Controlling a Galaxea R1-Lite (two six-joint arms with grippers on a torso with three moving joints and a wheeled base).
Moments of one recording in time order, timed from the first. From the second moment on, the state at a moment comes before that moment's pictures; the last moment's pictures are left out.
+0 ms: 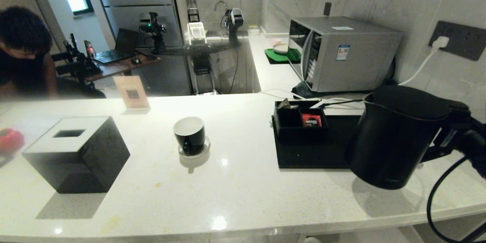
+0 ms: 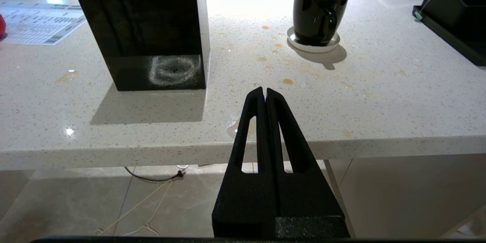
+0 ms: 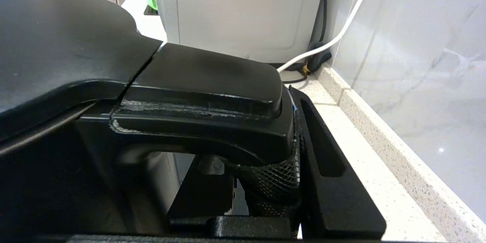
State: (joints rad) left arm 0.00 0.00 0.00 -0.01 0.01 -0.02; right arm -0.09 1.58 -0.23 -1.52 -0.06 -0.05
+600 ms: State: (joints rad) left arm 0.00 0.00 0.00 -0.01 0.01 -0.02; right arm -0.06 1.55 -0.20 -1.52 -0.06 -0.05
